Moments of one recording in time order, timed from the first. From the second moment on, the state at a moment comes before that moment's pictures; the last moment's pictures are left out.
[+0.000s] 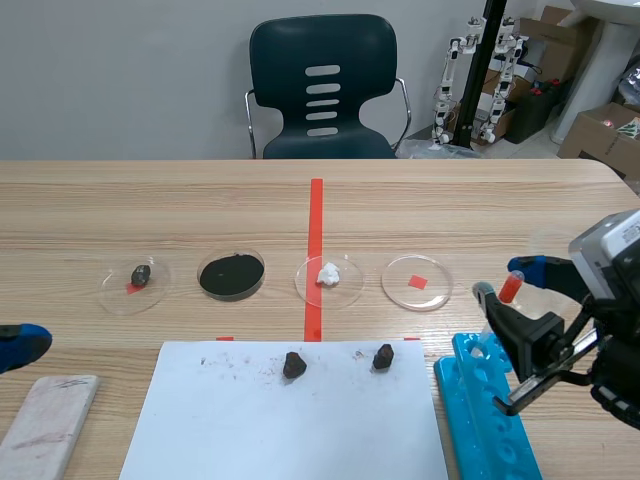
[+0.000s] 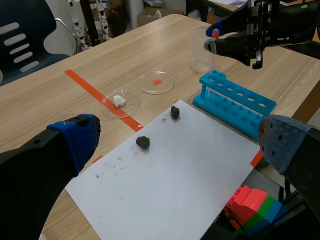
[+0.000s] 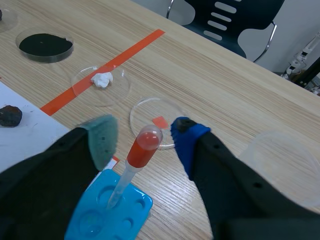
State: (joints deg) left arm 72.4 -35.4 -8.4 122.2 -2.4 -21.7 -38.4; right arm -31.1 30.8 -2.4 96.6 4.6 15.1 20.6
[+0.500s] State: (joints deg) left arm 72.4 -35.4 -8.4 122.2 -2.4 -21.7 -38.4; right arm -33.4 30.8 -2.4 96.6 4.6 15.1 20.7
